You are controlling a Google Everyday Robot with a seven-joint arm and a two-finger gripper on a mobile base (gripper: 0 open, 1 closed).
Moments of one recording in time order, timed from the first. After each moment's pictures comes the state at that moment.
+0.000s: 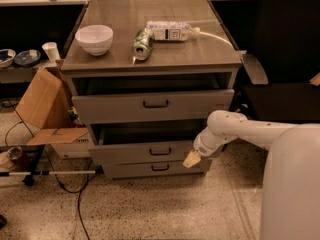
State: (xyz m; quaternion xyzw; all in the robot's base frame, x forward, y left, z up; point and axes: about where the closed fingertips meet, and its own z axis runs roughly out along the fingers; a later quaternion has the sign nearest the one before) arm 0.617 -0.147 0.451 -0.48 0.86 0.12 0.14
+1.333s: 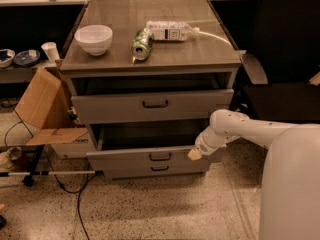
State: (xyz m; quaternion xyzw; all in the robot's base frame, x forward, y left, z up) arm 0.625 -0.154 0.453 -0.43 0.88 0.13 0.15
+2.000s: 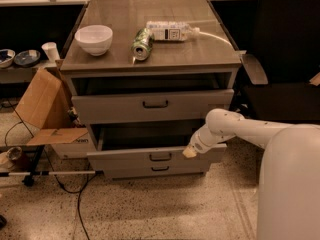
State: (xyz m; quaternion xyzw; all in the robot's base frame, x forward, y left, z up) arm 0.638 -0.130 0.453 -0.44 0.87 0.14 0.17
